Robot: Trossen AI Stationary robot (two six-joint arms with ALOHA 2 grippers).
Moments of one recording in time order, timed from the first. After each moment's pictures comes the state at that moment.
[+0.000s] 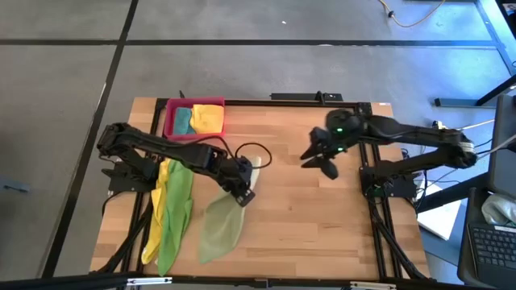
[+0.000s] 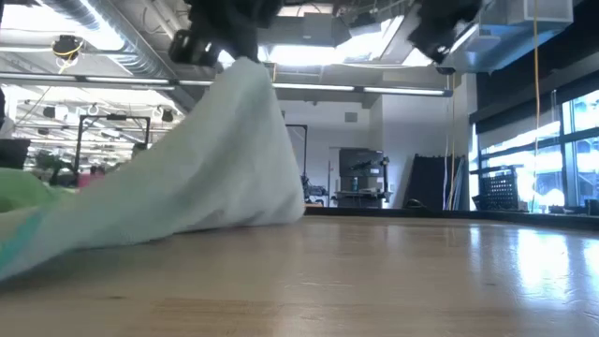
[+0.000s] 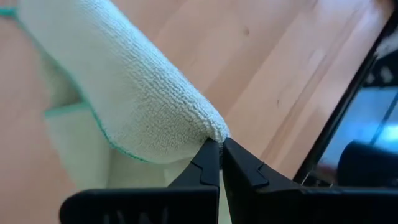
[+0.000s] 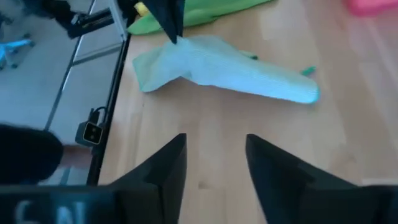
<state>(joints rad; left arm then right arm) -0.17 1.61 1.38 -0.82 0.05 -0.95 -0.17 1.12 1.05 -0.64 -0.40 0.16</state>
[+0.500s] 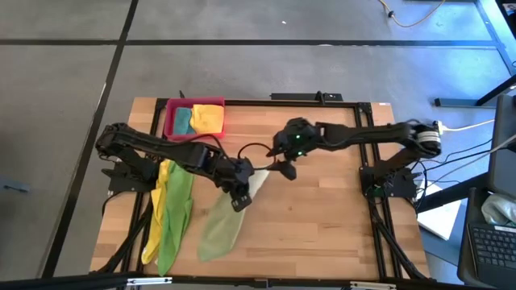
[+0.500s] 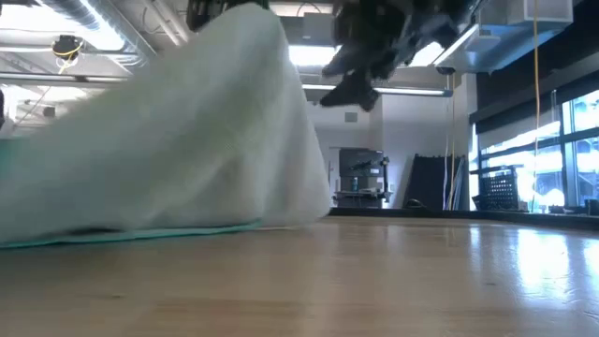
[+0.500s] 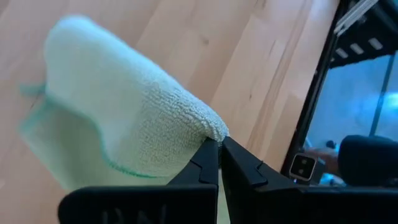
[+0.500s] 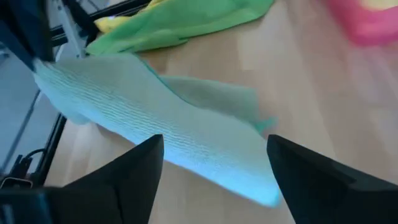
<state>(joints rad) -0.22 1.60 1.50 -0.87 0.03 -0.78 -0.15 1.54 1.05 -0.17 -0.34 0.16</state>
